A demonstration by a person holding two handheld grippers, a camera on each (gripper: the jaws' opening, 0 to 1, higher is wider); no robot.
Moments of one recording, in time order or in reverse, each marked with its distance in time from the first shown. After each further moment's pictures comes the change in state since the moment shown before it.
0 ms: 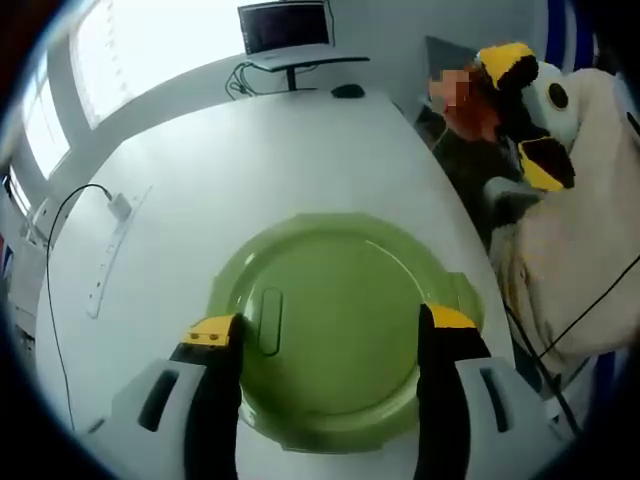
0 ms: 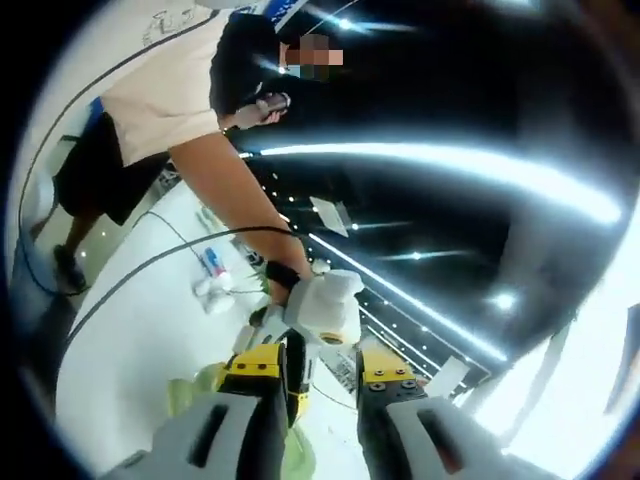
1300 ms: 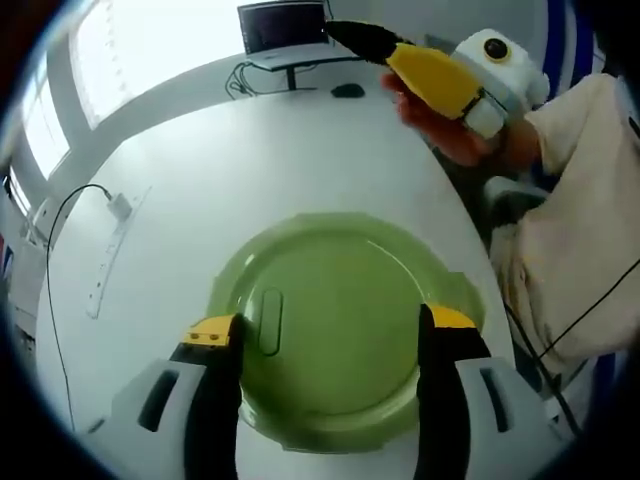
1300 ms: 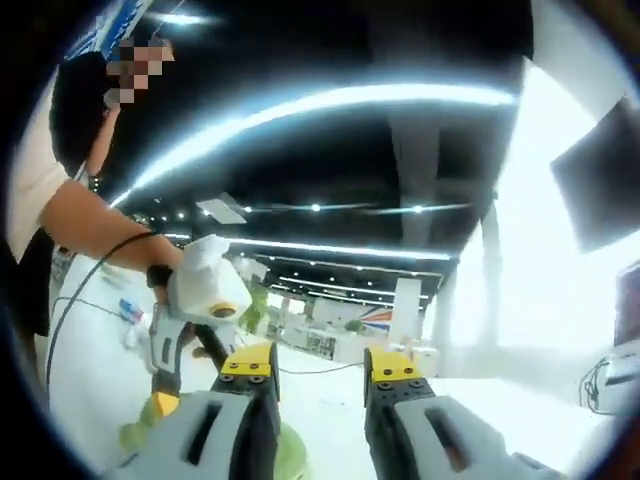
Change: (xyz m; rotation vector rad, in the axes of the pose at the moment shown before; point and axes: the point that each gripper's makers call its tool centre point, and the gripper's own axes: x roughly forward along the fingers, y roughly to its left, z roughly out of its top) left arm -0.008 0.037 -0.014 0.000 0.002 0.000; right arm -0.010 -0.065 -0.074 0.528 0.145 -0.420
